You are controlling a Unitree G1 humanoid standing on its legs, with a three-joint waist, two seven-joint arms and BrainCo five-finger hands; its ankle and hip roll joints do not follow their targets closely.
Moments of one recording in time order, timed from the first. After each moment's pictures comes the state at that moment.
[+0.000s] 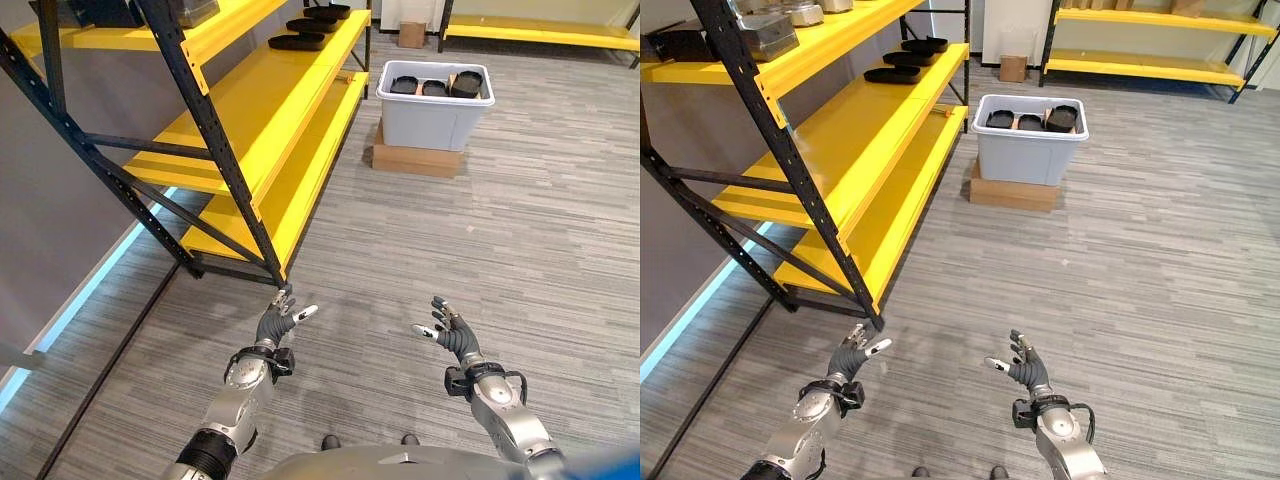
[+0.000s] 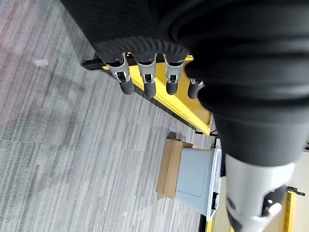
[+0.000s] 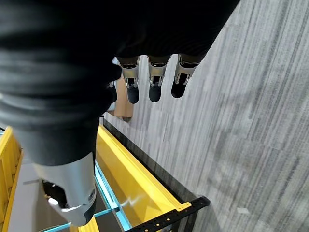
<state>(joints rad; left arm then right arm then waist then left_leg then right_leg) 0.04 0.29 -0.32 0.39 -0.52 -0.09 0.13 0.11 -0.32 0.33 0.33 0.36 -0.06 -0.14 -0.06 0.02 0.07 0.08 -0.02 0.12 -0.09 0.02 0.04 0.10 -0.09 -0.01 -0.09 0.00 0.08</state>
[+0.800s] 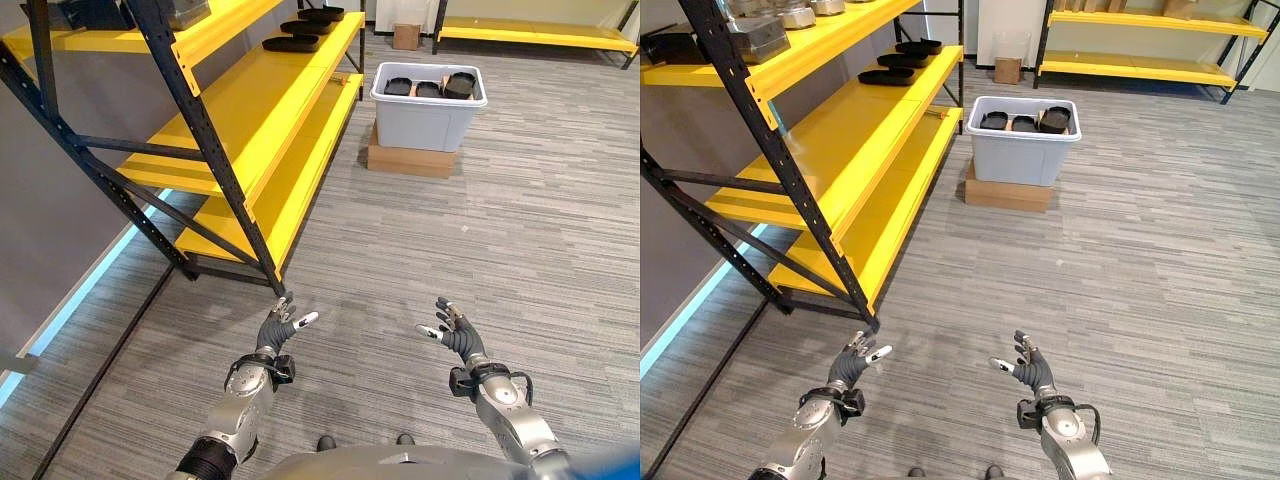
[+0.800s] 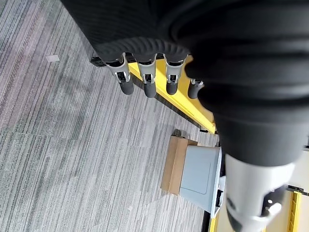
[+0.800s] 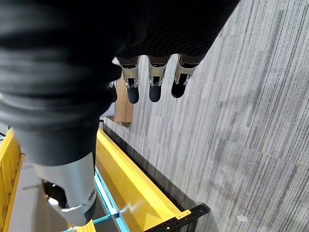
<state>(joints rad) 0.06 0.28 -0.32 0.39 -0.52 -0.08 0.13 0.11 -0.33 0.32 0.33 0.37 -0.06 -0.13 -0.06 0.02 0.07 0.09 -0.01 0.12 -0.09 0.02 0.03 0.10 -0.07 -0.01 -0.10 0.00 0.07</state>
